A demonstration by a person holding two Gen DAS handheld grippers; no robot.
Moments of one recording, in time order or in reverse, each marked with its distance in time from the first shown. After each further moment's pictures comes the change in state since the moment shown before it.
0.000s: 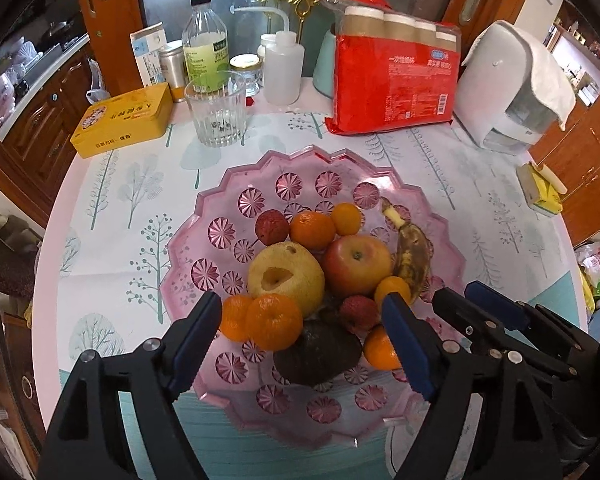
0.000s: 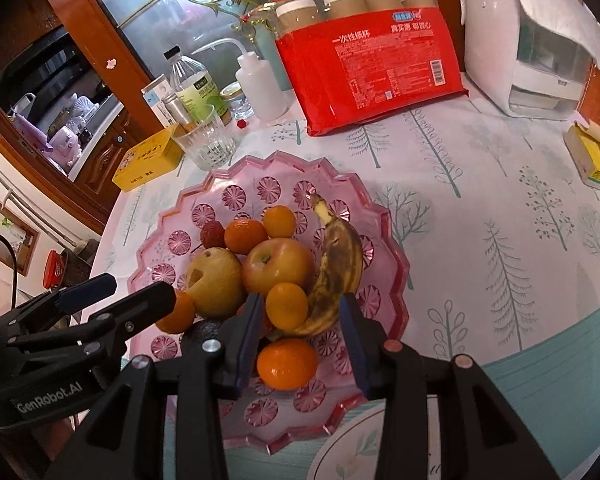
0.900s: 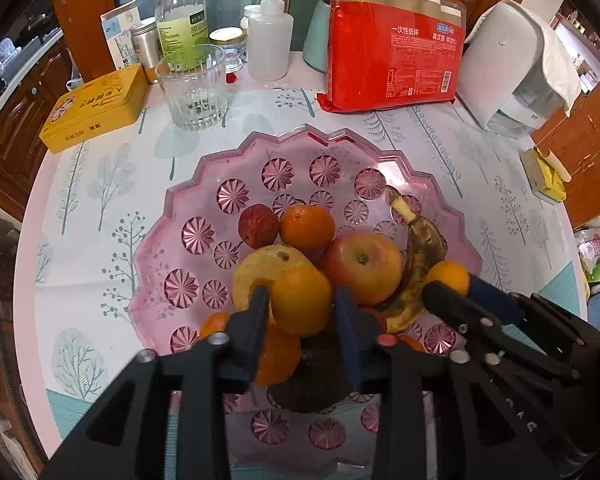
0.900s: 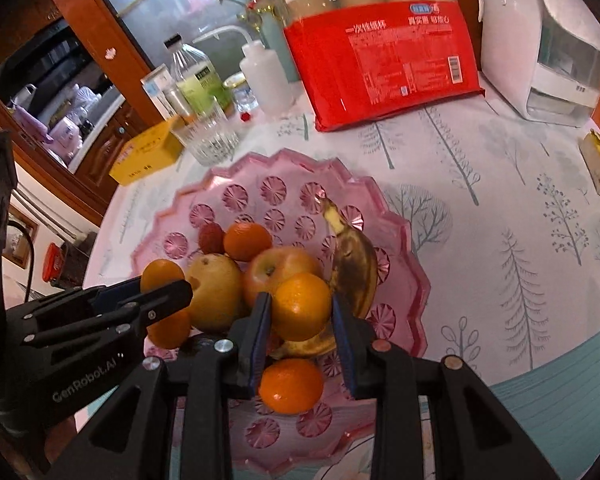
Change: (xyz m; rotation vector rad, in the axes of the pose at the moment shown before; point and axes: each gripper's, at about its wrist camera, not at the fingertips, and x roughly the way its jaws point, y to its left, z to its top) left arm 0.052 0.000 0.018 0.023 0.087 -0.036; right arm 0.036 0.003 0.013 -0.037 0.052 0.007
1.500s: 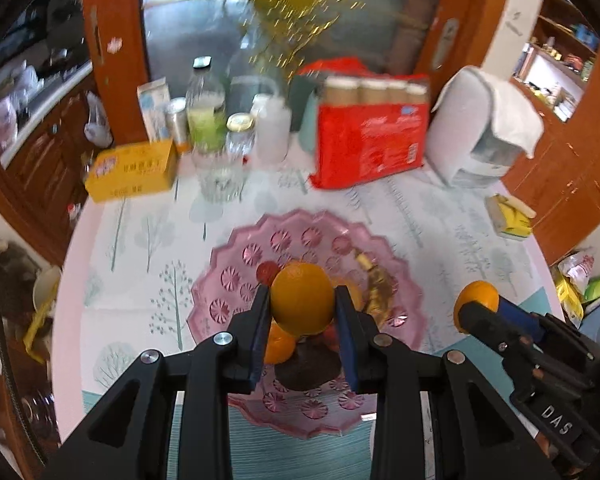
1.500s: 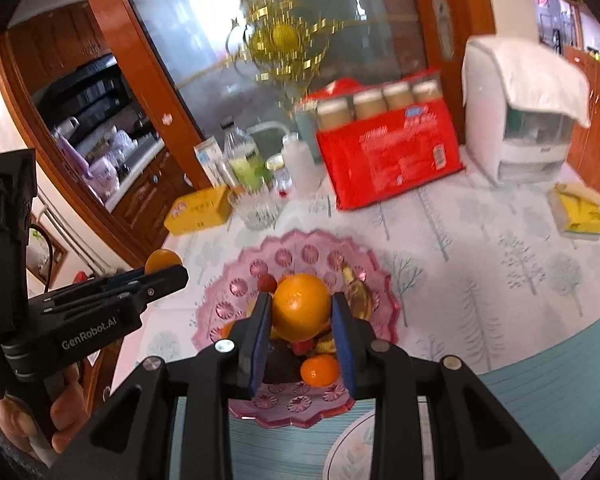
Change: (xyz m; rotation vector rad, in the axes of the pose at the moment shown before) left arm -0.117 -0.001 -0.010 -0.003 -0.200 -0.004; right arm -0.113 0.016 -0.012 -0.021 -0.212 0.061
